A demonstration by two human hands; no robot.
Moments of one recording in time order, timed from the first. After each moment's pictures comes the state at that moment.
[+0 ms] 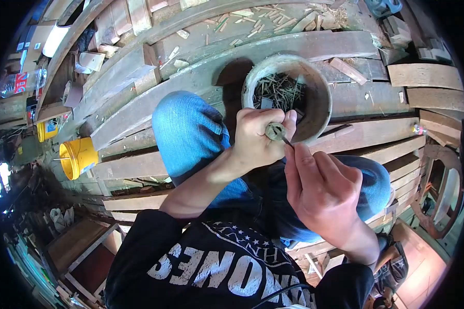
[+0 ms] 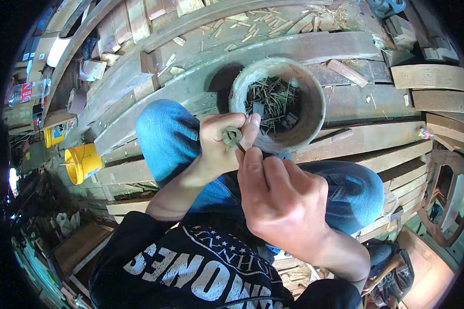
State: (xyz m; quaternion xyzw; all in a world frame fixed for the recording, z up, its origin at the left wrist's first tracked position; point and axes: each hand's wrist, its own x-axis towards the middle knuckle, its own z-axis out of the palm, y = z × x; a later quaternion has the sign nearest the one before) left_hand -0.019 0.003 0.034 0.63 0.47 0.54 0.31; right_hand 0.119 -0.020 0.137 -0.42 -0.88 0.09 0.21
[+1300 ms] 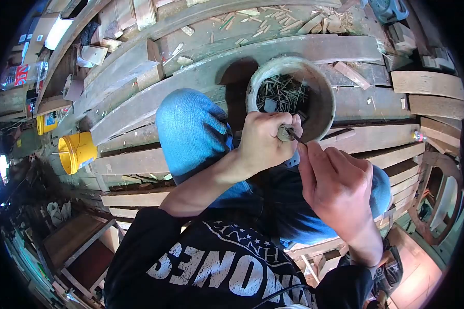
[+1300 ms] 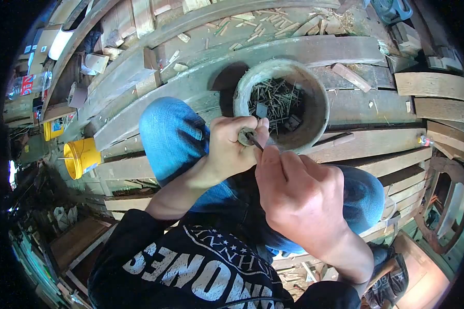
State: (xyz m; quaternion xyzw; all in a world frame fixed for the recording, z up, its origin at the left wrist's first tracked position) left_hand -0.016 0.003 0.030 0.63 0.49 0.53 0.29; right_hand 0.125 -0.003 0.139 -0.40 -0.90 0.09 0.16
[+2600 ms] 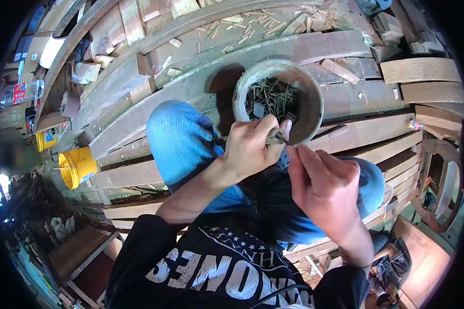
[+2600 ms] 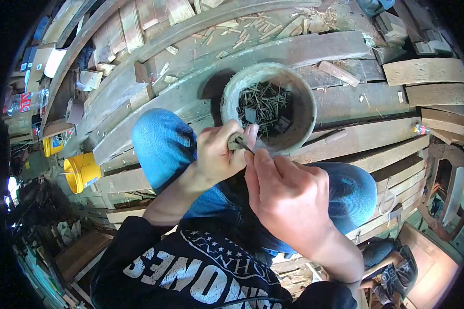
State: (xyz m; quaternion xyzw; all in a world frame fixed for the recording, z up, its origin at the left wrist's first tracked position) left_hand -0.010 -0.001 0.031 0.70 0.46 0.50 0.24; right_hand 0.140 -0.016 0.134 -0.48 -0.84 0.15 0.22
